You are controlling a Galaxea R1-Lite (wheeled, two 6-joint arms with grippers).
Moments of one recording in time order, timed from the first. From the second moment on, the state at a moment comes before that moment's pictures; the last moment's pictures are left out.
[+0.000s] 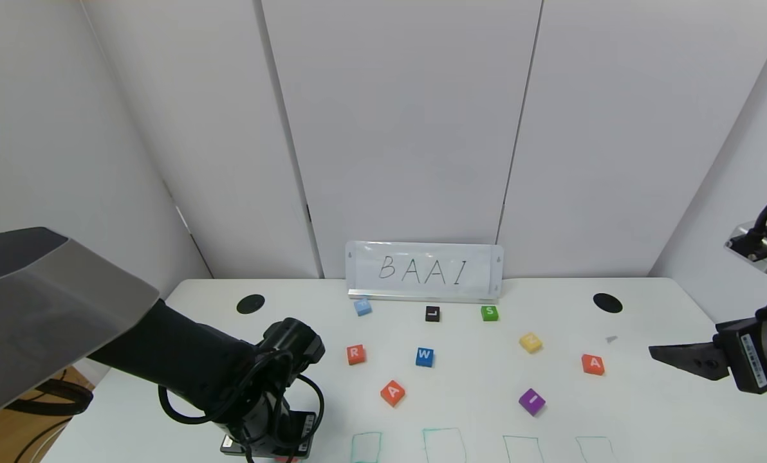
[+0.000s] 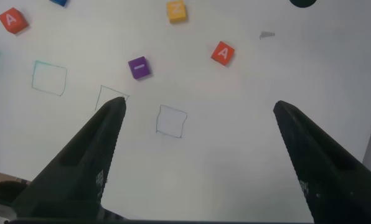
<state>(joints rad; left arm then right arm) -0.44 2.04 -0.87 0.20 0.10 -0.41 0.18 1.32 -0.91 0.34 0.03 -0.06</state>
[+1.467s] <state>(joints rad) -0.45 2.02 -0.89 0.21 0.10 -0.41 0.19 1.31 -0.90 0.34 0.03 -0.07</state>
